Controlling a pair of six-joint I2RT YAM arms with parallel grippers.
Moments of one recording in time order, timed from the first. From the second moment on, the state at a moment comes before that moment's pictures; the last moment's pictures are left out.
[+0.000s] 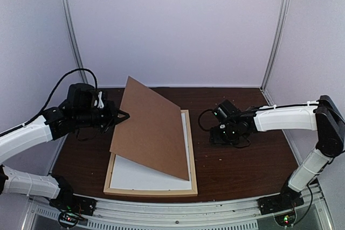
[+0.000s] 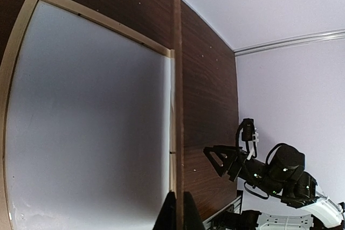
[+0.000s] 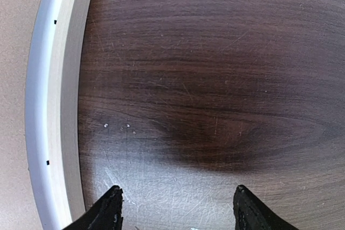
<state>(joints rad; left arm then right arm) -0.63 1.05 0.82 -0.26 0.18 -1.08 0.74 1.60 0.97 -0.47 0.18 0.70</state>
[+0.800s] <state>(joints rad) -0.63 1.08 0.81 -0.23 0.22 -1.09 0.74 1.61 0.97 -0.45 0.16 0.70</state>
